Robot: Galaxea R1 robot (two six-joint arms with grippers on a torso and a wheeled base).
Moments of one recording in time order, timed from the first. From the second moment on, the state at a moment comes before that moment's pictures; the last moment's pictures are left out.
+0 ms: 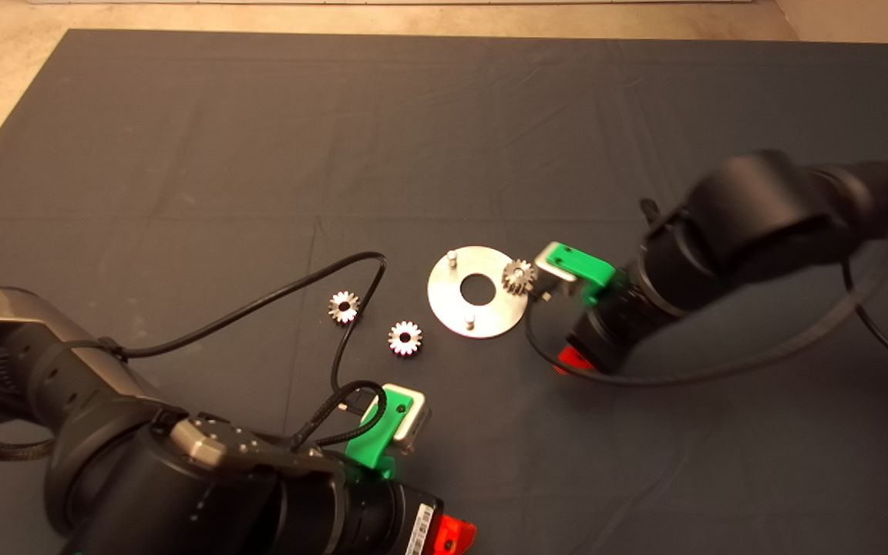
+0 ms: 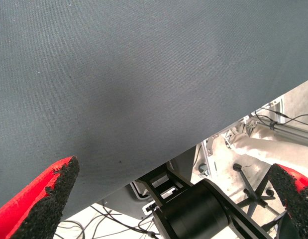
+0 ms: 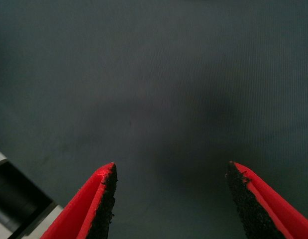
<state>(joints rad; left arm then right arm) -0.10 2.55 -0.34 0.76 1.53 -1.74 0.35 2.42 -0.70 -0.32 -1.38 1.03</state>
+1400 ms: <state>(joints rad) -0.26 2.29 -0.34 0.62 1.53 -1.20 0.27 2.25 -0.37 -0.56 -1.54 1.55</state>
